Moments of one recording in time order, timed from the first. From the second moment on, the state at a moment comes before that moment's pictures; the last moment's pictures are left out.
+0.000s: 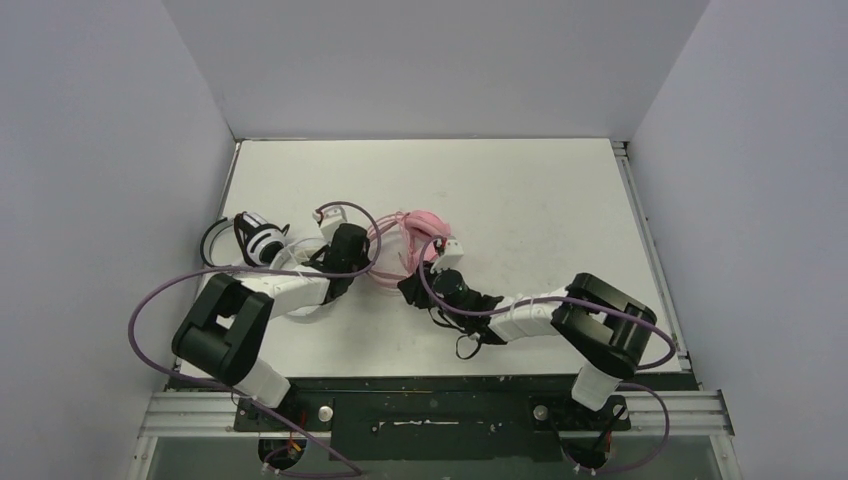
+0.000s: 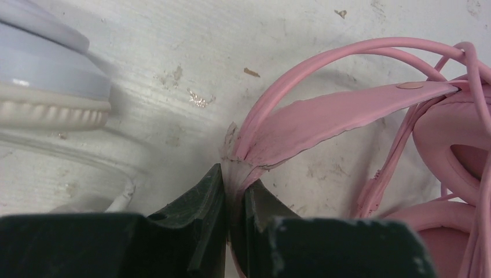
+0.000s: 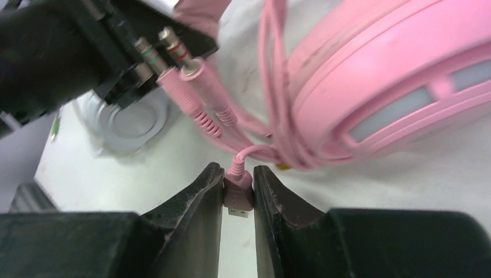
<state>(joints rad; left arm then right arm) -0.50 1.52 0.68 0.11 -0.39 -0.80 1.02 1.66 0.64 0.63 0.28 0.76</state>
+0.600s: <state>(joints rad) -0.42 1.87 1.04 0.11 -0.30 -0.70 0.76 1.80 0.82 0.58 0.06 0.59</state>
